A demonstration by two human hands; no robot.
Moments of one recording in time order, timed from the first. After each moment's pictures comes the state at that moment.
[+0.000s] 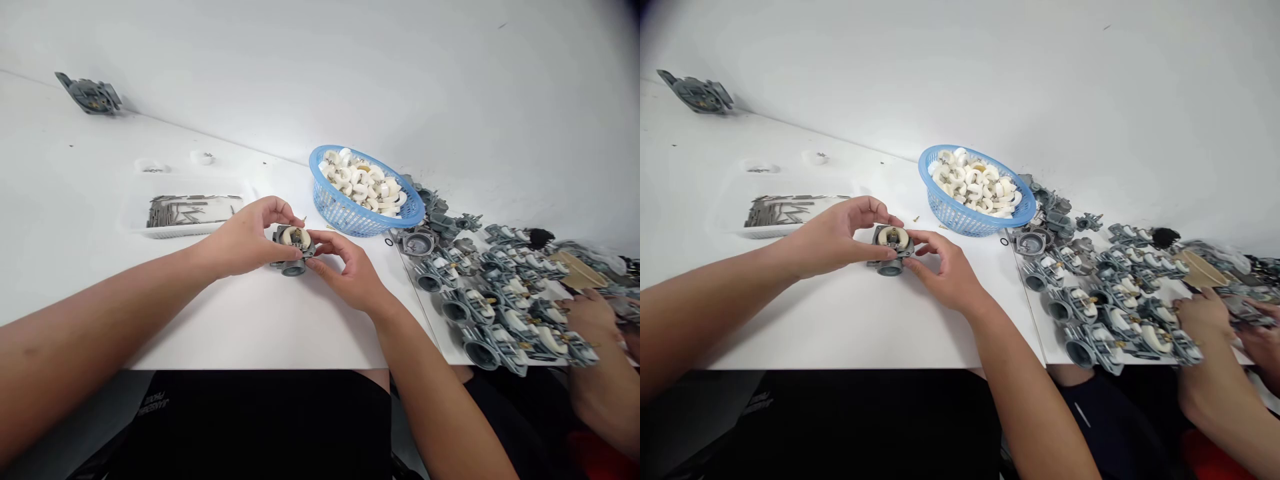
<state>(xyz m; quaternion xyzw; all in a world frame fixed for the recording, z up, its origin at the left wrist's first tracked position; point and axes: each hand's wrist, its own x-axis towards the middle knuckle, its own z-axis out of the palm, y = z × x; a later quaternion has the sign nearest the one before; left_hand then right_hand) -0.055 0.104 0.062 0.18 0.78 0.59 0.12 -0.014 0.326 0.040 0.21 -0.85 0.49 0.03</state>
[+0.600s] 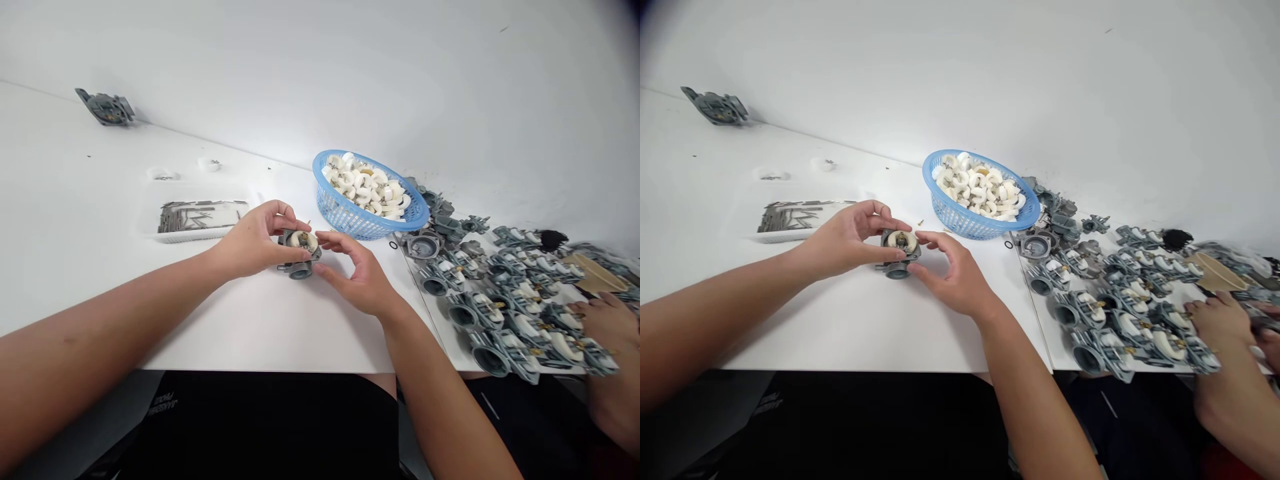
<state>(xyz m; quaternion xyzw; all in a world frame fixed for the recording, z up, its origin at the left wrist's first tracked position) -0.056 0.107 0.059 0.17 0.74 0.64 0.13 -0.012 0.331 0.044 0.22 -0.86 0.46 0.06</state>
